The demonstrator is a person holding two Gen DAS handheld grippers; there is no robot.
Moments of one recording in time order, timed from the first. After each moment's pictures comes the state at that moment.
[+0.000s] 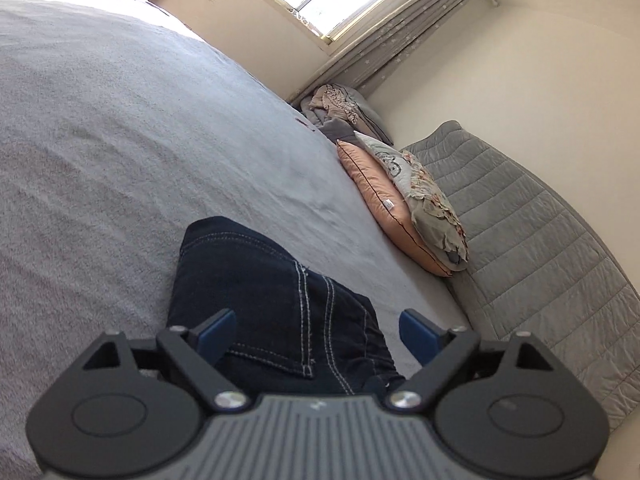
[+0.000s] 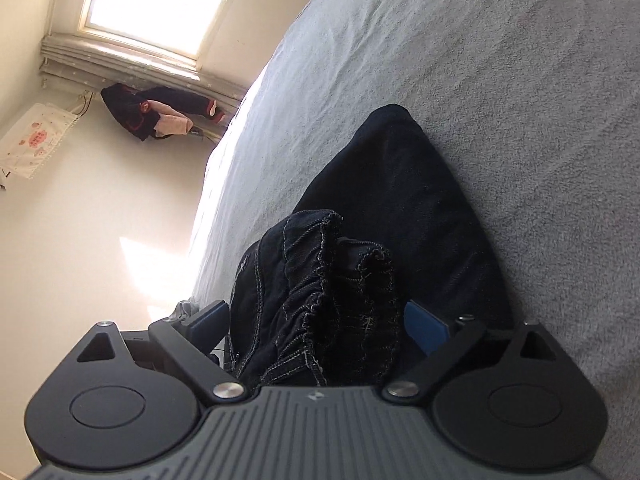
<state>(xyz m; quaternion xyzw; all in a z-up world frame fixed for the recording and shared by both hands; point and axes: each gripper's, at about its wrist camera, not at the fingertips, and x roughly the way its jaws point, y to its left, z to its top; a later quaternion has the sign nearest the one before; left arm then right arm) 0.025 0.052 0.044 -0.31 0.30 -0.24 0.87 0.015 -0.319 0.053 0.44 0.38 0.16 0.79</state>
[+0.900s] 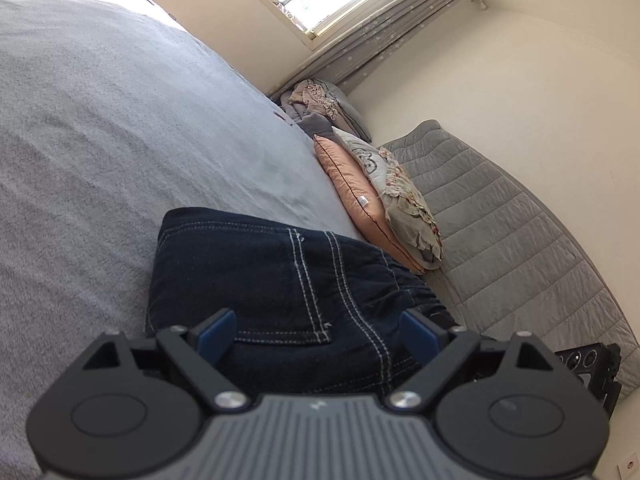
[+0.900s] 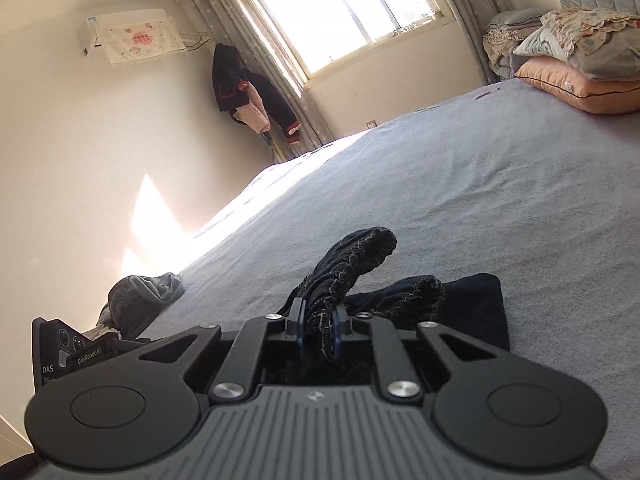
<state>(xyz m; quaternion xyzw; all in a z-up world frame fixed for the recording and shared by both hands) 0.023 0.043 0.052 -0.32 0.29 -0.28 0.86 0.013 -0.293 0.129 0.21 0.25 0.20 0.92</state>
